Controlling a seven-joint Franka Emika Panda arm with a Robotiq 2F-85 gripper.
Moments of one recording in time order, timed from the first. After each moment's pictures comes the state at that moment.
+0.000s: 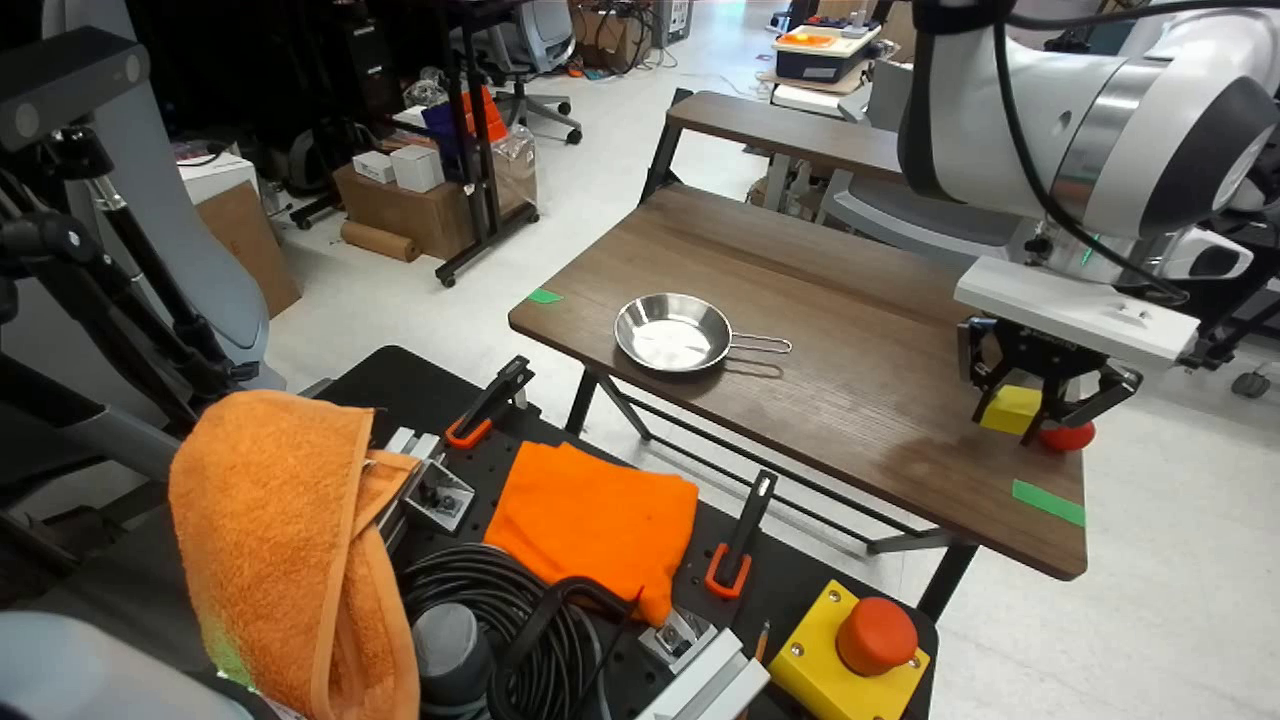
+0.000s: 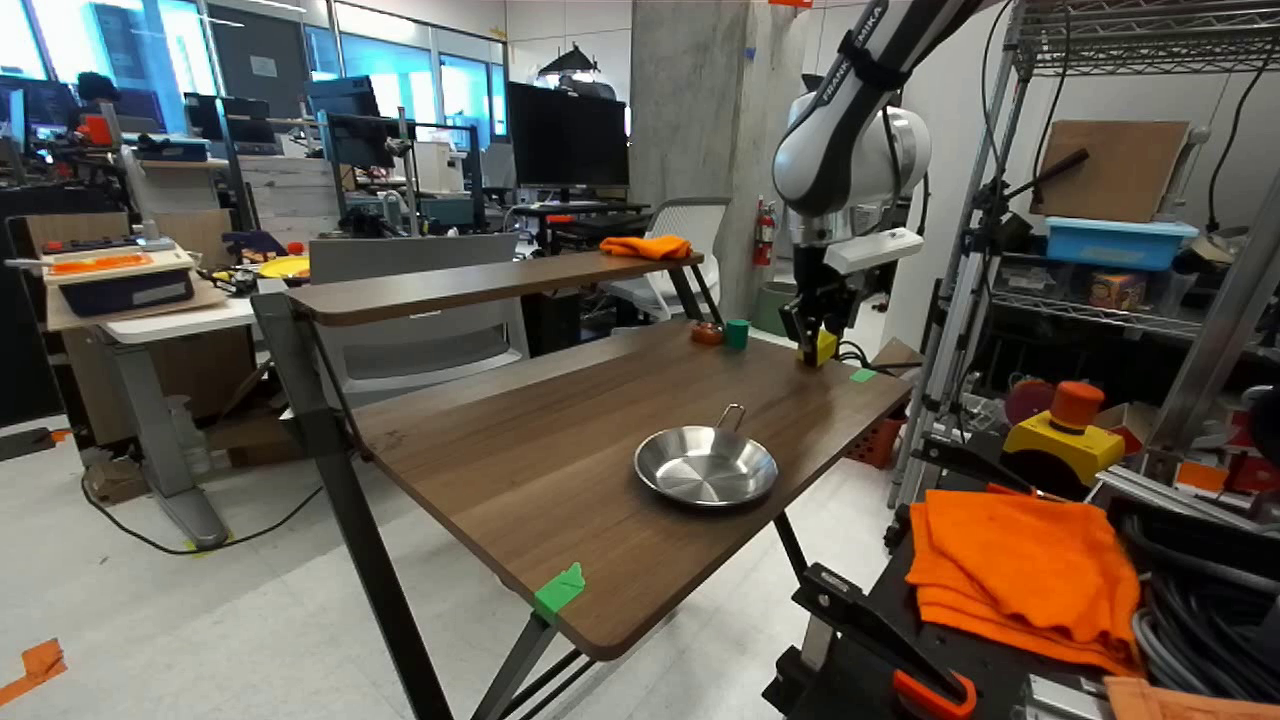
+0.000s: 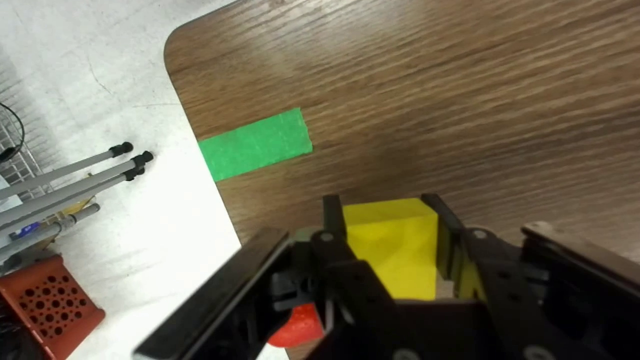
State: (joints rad) arm -0.25 0.73 -0.20 -1.80 -0.08 2.48 -0.04
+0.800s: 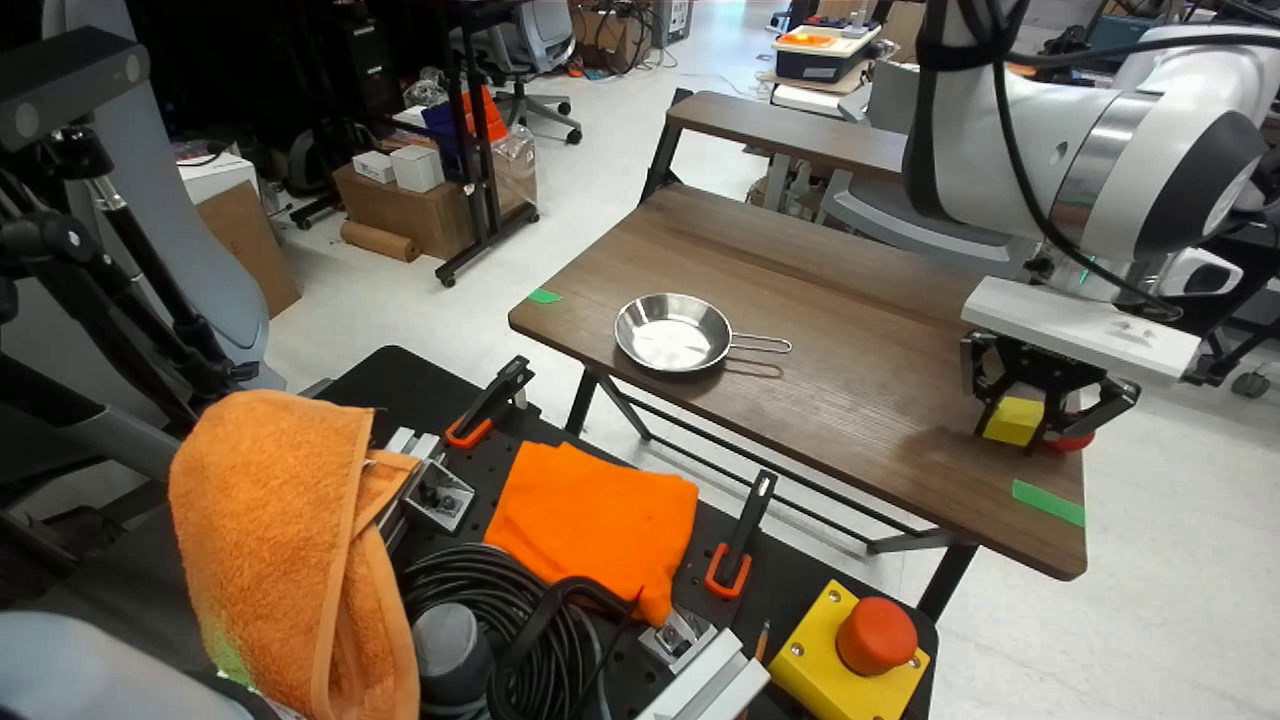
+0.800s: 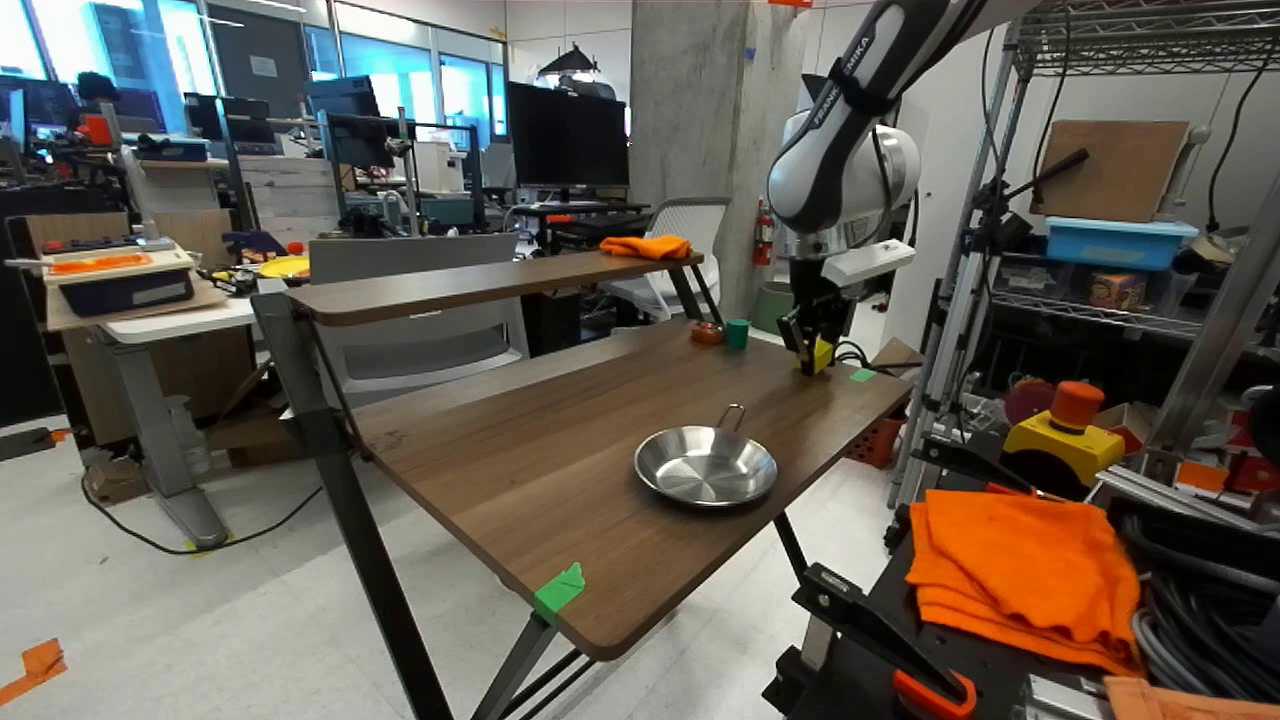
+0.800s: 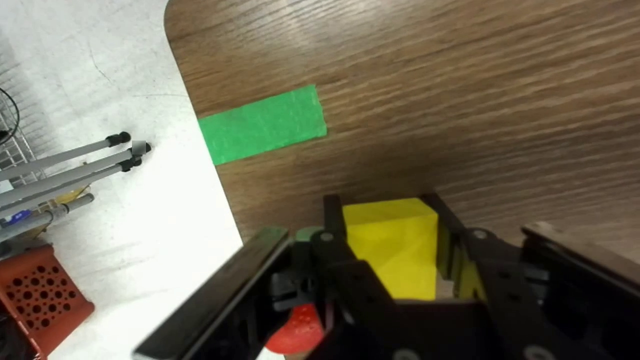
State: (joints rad) arm -0.26 0.80 -0.20 -1.73 -0.08 2.47 -0.08
